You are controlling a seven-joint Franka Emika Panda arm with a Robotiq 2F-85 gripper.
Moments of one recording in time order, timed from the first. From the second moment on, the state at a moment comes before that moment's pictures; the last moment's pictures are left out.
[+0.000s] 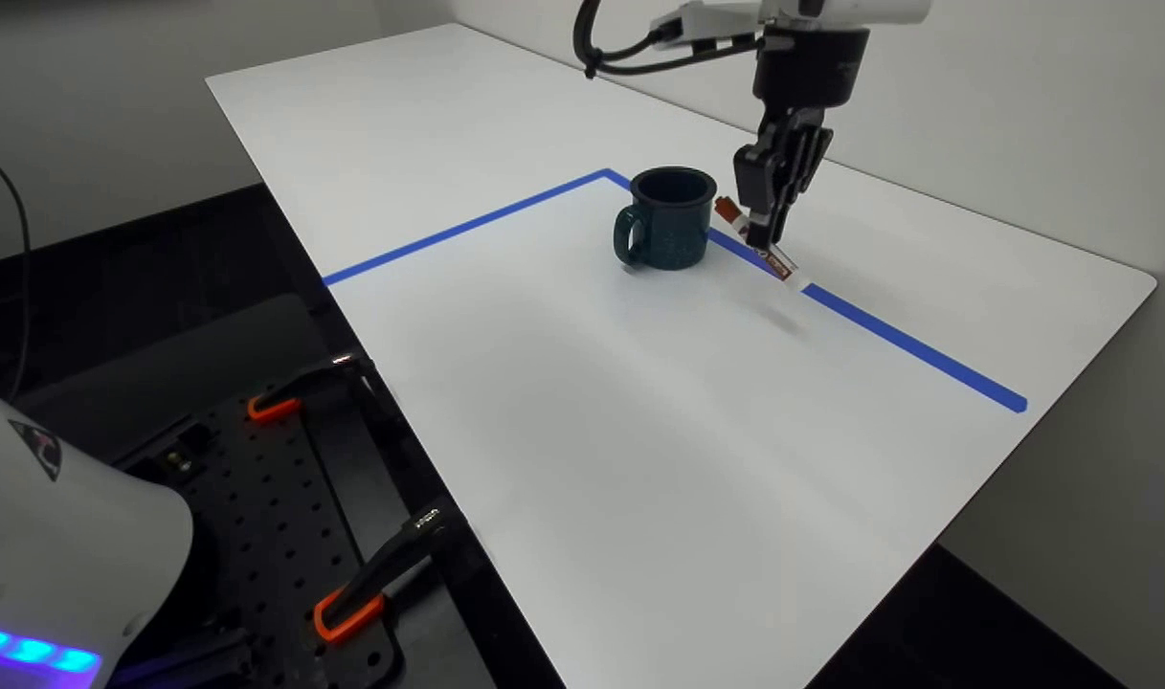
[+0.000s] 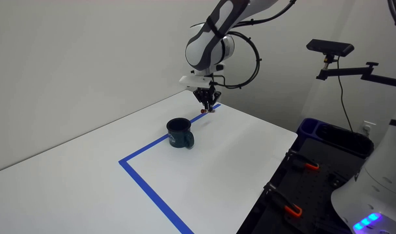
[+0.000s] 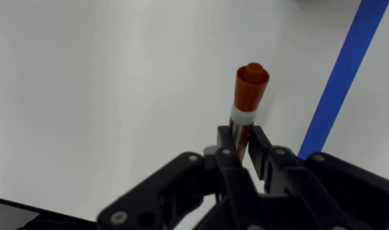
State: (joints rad) arm 0.09 0.49 -0.20 -1.95 0.00 2.32 1.31
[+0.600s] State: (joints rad) arm 0.14 0.66 -0.19 -1.90 -0.03 2.33 1.45
